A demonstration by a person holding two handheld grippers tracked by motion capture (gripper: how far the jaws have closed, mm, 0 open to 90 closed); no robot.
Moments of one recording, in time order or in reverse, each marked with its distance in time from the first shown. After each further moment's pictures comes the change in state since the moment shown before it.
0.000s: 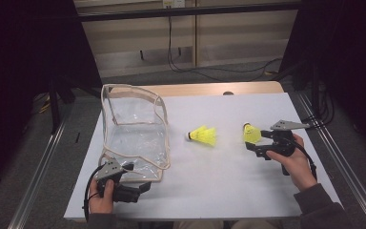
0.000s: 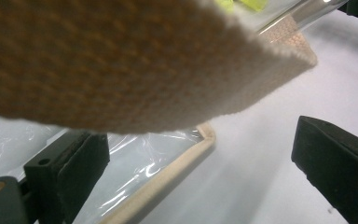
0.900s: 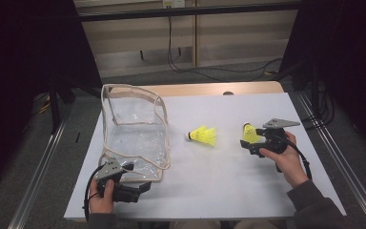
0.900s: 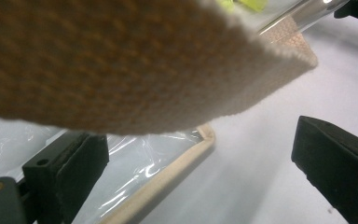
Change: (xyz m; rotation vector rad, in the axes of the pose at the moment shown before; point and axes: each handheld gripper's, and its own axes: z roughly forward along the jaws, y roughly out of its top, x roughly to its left) left arm 0.000 0.000 0.000 0.000 0.000 0.001; right arm 0.003 0.004 0.020 0.015 -0.019 -0.014
